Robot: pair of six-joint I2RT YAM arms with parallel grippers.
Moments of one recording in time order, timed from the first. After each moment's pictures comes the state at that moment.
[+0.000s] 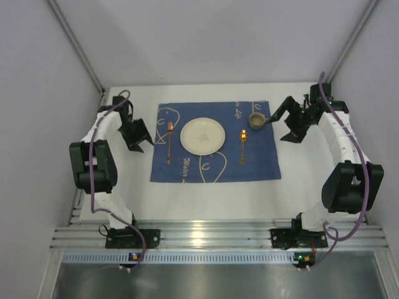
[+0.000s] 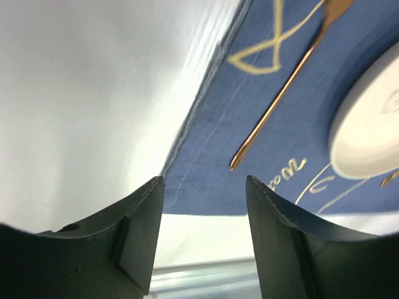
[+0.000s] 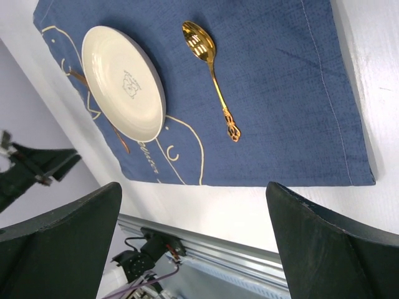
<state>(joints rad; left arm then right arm) 0.08 1.86 1.41 -0.93 0.29 -0.43 -0.07 1.57 1.41 -0.91 -0.47 0.64</state>
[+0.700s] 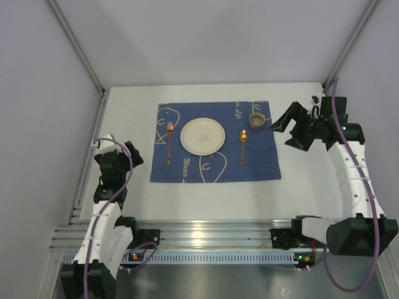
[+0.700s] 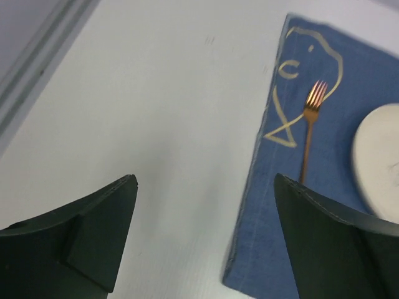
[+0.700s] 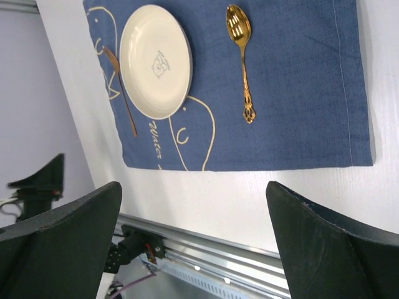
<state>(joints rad) 0.06 0.74 0.53 -0.12 -0.16 -0.30 -0.04 1.22 1.30 -0.90 -0.45 0.60</state>
